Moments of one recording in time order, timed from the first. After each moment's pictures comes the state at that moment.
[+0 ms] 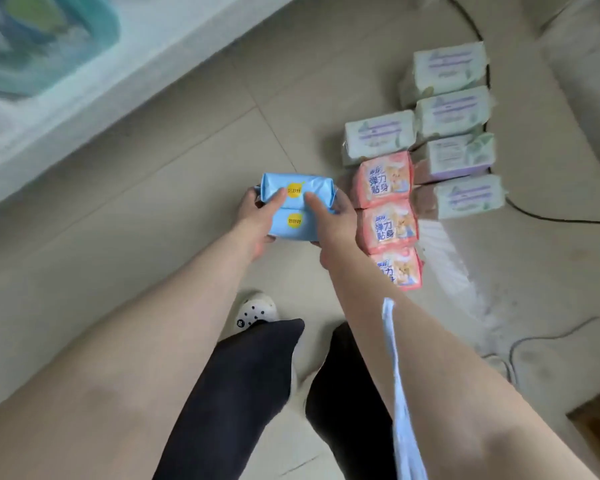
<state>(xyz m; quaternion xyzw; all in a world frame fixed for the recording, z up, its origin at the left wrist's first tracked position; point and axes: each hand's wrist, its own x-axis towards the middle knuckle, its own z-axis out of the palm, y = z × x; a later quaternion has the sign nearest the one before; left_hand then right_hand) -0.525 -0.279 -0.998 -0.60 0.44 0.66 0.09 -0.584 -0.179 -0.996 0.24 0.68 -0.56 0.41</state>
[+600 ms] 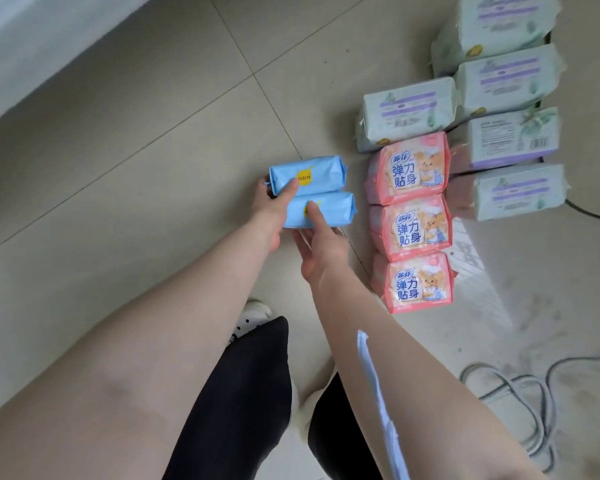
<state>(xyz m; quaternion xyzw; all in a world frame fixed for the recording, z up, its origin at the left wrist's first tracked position) -0.543 -0.271 -1.098 -0.62 0.41 0.66 0.04 -0.557 -0.188 -1.073 0.47 0.48 -0.62 0.40</state>
